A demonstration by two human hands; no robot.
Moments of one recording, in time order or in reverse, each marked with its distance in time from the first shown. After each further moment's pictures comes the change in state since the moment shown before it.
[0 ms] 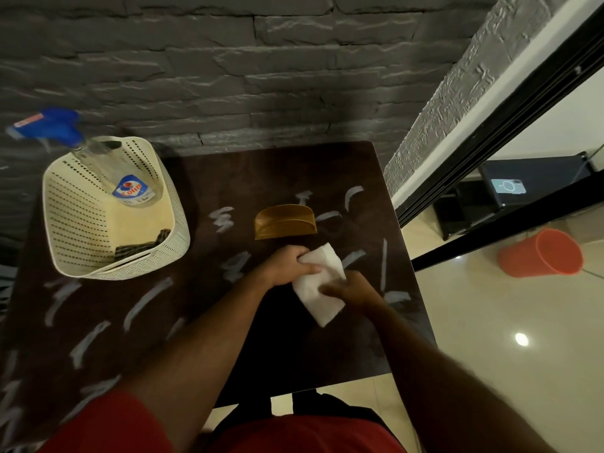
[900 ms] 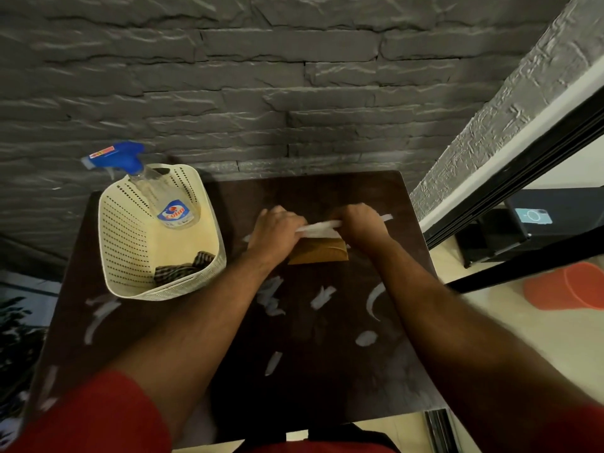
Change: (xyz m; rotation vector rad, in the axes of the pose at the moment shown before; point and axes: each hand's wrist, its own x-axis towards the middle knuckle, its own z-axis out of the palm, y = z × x) left_hand -0.005 0.013 -0.120 0.934 0.681 0.368; right_hand 0.053 -0.184 -0.012 -0.907 0.288 -0.535
